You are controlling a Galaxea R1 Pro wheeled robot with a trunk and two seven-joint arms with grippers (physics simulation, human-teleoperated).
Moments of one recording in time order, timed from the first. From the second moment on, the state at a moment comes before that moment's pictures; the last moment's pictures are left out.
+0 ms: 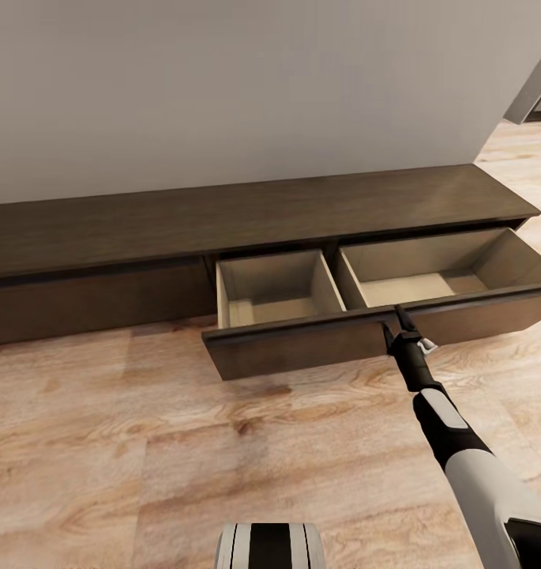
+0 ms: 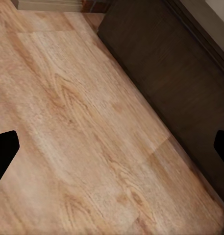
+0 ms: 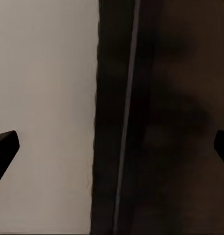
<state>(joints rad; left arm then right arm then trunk) 0.37 -0.16 1.54 -1.53 0.93 0.59 -0.85 -0.80 -0.14 -0.14 -0.57 -1.42 0.21 0.78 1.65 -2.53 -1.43</state>
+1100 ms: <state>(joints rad) 0.37 -0.09 0.95 -1.55 0.77 0.58 -0.88 -0.20 -0.38 -0.27 -1.58 -1.26 0.59 0.29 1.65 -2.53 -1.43</state>
